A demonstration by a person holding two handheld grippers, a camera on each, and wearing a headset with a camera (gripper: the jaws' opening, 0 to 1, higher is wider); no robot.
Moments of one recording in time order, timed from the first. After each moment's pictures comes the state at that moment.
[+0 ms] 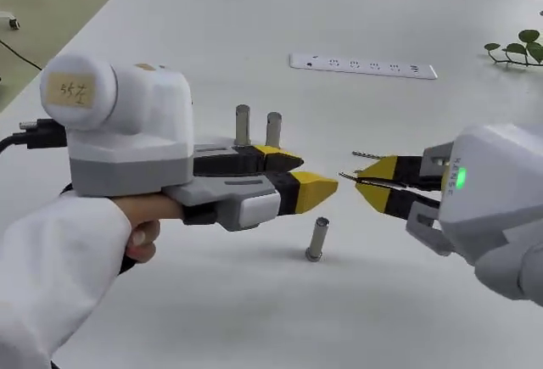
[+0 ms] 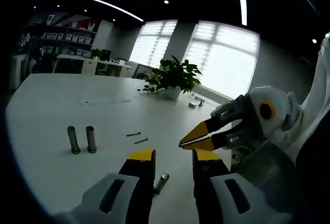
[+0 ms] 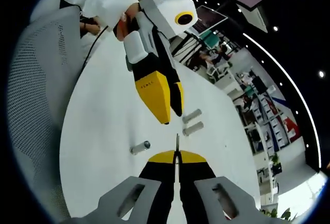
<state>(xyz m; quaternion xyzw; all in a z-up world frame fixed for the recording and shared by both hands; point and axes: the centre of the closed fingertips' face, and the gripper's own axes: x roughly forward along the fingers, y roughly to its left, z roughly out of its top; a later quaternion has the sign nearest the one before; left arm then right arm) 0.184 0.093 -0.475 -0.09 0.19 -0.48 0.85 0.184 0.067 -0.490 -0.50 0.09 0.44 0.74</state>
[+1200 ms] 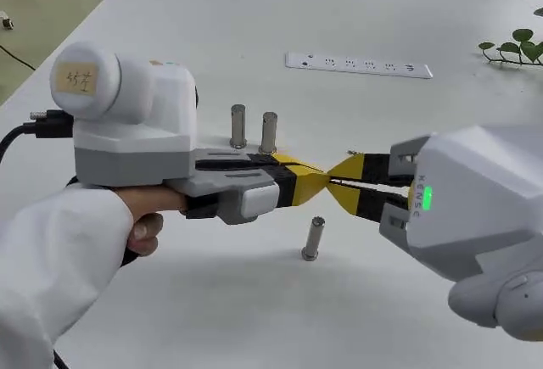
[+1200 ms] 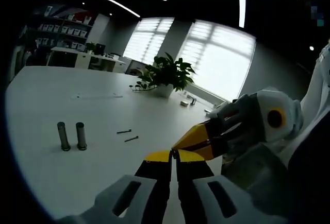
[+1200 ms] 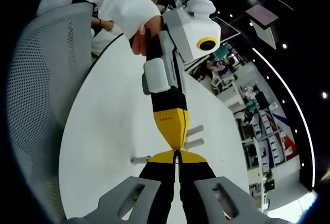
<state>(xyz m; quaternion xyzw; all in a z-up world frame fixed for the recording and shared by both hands) 0.177 0.087 -0.474 -0.12 0.21 -0.51 0.83 0.174 0.090 -0.481 -0.53 0.06 0.46 0.72</state>
